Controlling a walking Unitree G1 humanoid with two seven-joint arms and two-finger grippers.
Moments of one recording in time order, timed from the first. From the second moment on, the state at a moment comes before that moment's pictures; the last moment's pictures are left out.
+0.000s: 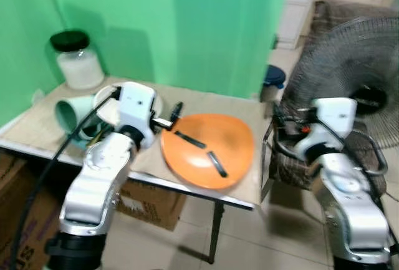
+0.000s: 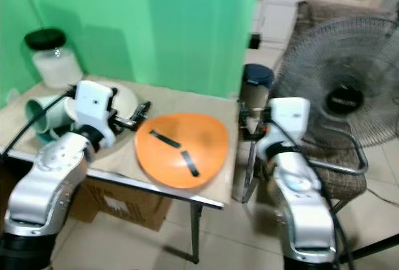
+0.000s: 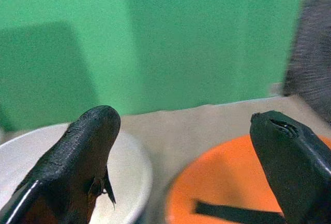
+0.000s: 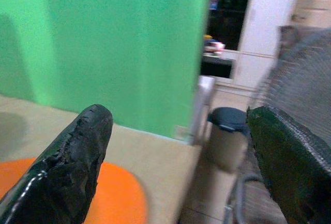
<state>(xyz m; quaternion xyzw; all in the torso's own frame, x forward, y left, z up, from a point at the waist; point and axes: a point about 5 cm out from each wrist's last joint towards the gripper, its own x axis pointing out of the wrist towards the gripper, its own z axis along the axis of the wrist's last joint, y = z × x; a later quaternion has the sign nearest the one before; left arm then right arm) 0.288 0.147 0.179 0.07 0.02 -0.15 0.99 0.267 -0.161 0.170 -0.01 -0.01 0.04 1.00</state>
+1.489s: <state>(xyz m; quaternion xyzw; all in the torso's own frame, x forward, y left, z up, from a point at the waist) 0.287 0.160 0.123 0.27 0.11 -0.36 0.89 0.277 -0.189 0.149 0.09 0.09 0.14 0.98</state>
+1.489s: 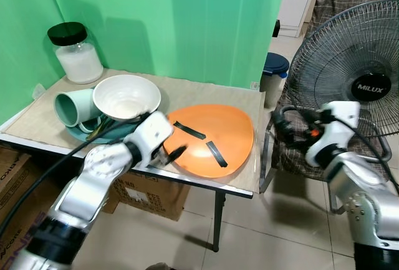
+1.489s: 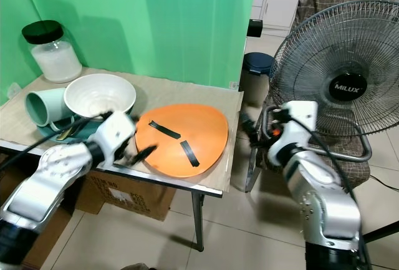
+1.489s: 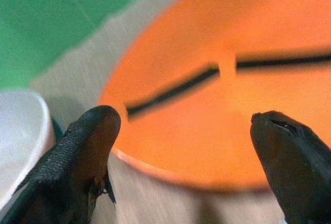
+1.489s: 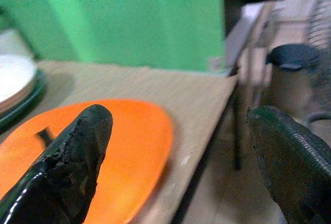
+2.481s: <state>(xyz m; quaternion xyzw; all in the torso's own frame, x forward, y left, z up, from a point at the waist) 0.310 0.159 0.126 0.21 0.05 -0.36 0.91 0.304 -0.173 0.153 0.07 0.10 0.21 0.97</state>
